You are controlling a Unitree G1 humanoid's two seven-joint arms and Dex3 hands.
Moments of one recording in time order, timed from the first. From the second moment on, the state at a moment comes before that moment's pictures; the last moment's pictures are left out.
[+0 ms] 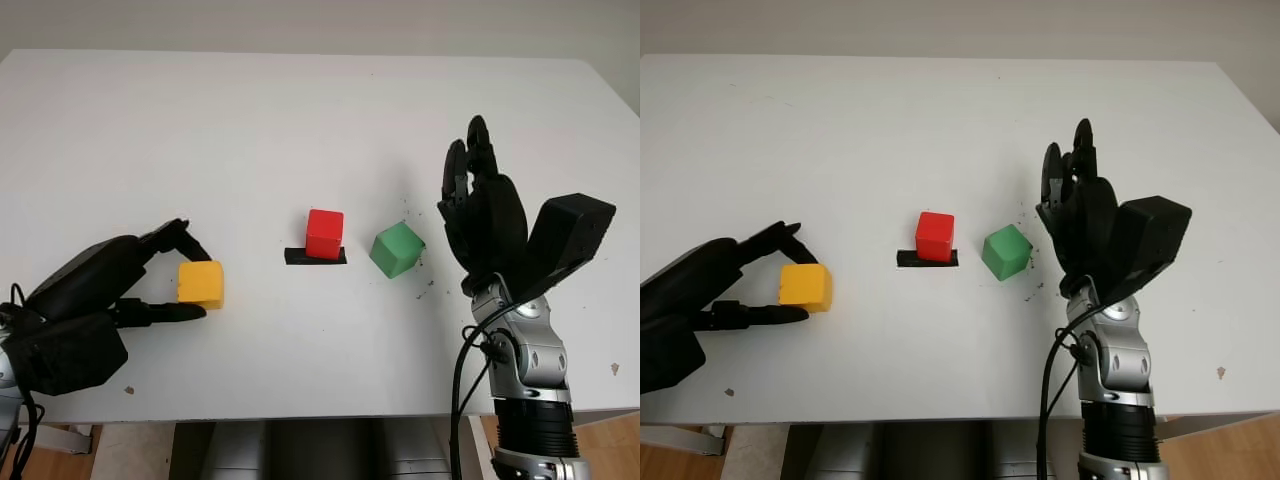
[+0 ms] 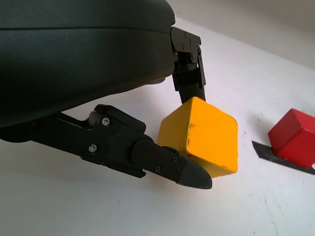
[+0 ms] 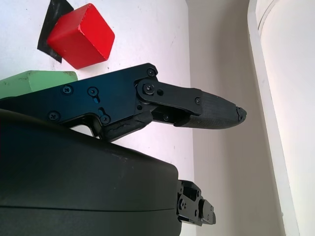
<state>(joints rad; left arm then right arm) -0.02 0.77 0.16 -0.04 0.28 -0.27 -0.36 -0.35 -0.09 -0.16 -0.02 0.20 0.24 0.06</state>
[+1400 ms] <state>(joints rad) -0.57 0.47 -0.04 0.00 0.09 0.15 -0.42 -0.35 -0.06 -0.15 0.00 0.19 0.23 0.04</state>
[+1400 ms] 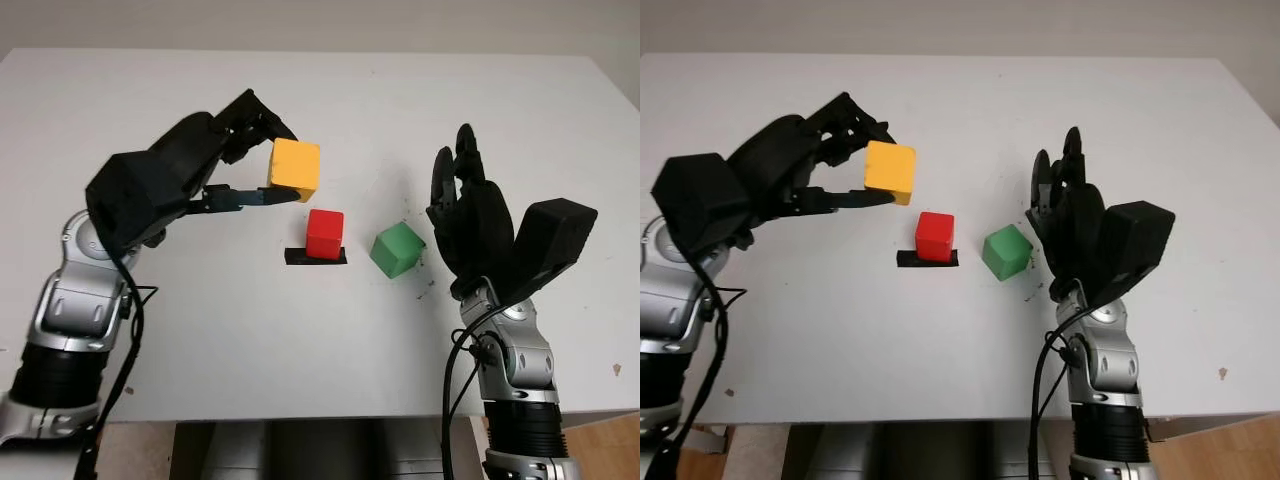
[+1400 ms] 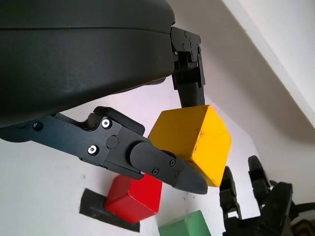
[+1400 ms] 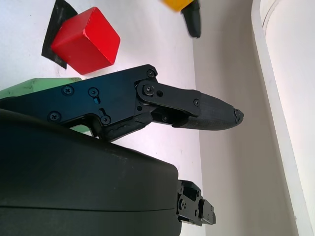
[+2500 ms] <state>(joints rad) -0.62 0.40 -0.14 0.17 0.23 0.05 -0.40 -0.35 -0.05 -0.14 0.00 0.19 0.23 0.03</state>
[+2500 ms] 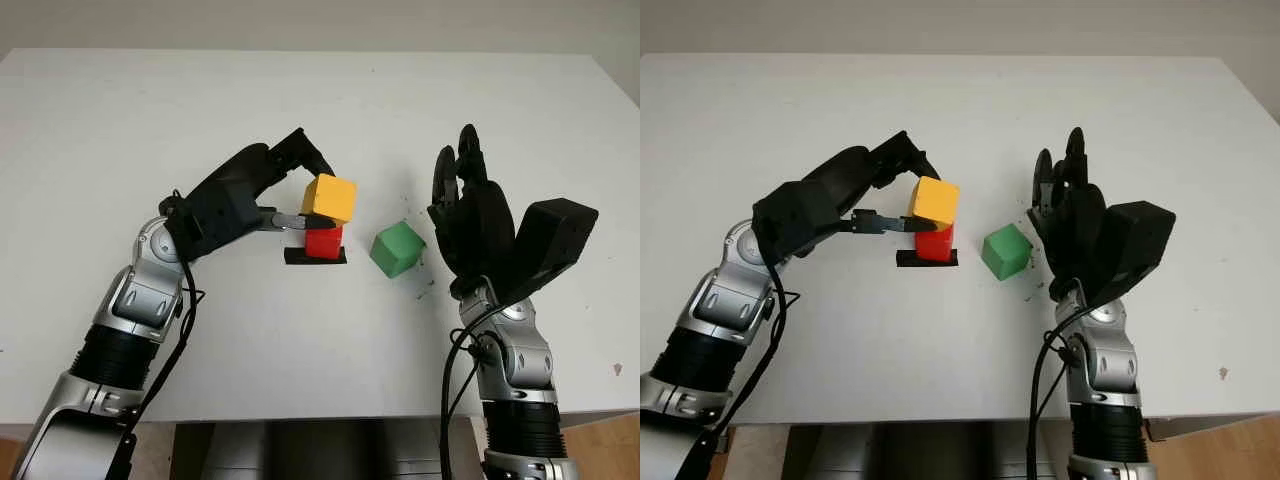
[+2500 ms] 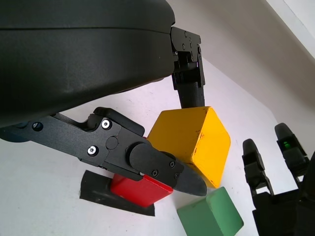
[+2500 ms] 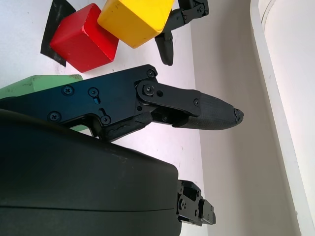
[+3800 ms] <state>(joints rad) -0.66 0.33 -0.15 0.36 0.21 0.04 -0.35 -0.33 -0.04 -0.15 -0.03 0.19 0.24 -0.02</state>
